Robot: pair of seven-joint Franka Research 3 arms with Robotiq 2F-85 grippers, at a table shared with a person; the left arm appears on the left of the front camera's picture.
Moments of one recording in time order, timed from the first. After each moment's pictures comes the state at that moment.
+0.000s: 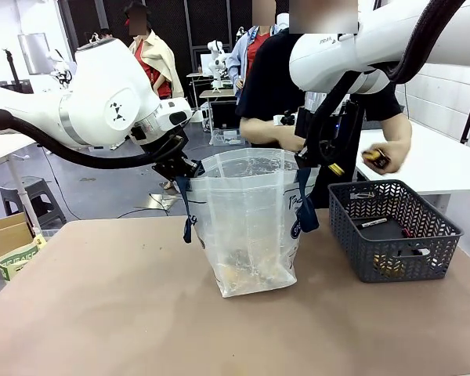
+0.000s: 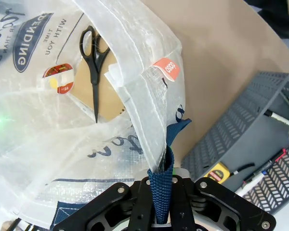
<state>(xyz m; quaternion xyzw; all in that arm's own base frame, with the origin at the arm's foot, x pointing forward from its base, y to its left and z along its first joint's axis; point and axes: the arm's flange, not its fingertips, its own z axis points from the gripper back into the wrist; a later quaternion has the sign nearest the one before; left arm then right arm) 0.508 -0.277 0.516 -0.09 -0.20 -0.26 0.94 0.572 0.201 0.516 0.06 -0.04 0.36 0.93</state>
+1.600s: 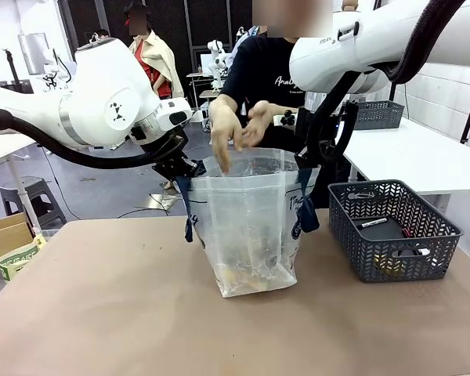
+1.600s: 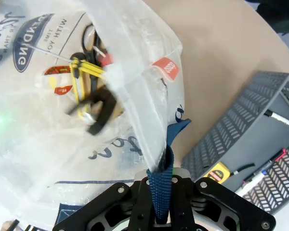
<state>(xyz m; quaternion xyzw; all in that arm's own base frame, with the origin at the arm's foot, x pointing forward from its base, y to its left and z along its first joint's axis) 0.508 -0.277 0.516 -0.09 -0.20 -0.26 0.94 0.572 0.201 0.515 0.06 -0.04 0.36 0.93</state>
